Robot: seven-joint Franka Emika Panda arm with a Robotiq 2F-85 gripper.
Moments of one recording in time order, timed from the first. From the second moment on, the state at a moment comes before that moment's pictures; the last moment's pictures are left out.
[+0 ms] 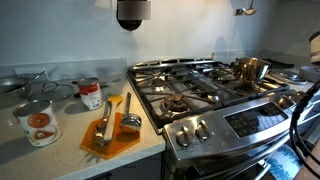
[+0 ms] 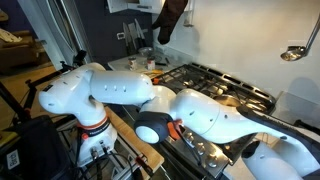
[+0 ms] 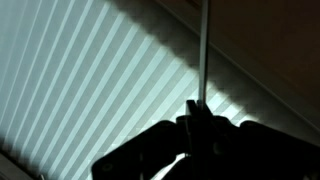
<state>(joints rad) -1.13 1.42 -0.02 -0.64 1.32 3.84 -0.13</state>
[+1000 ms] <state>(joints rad) -1.18 1.42 0.03 -0.63 1.31 3.69 -0.08</state>
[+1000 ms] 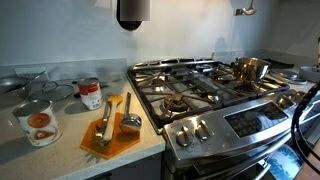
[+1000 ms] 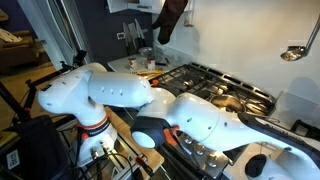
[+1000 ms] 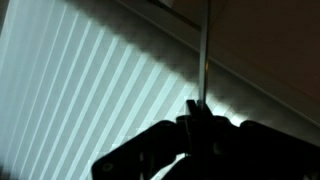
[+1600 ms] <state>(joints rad) -1.19 1.42 0.03 -0.66 1.31 3.69 -0.08</state>
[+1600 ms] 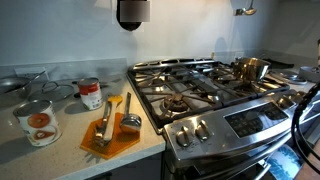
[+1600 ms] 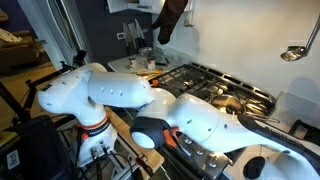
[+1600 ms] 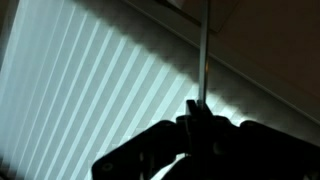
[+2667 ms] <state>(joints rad) -1.19 1.42 0.03 -0.68 1.30 3.69 -0.08</state>
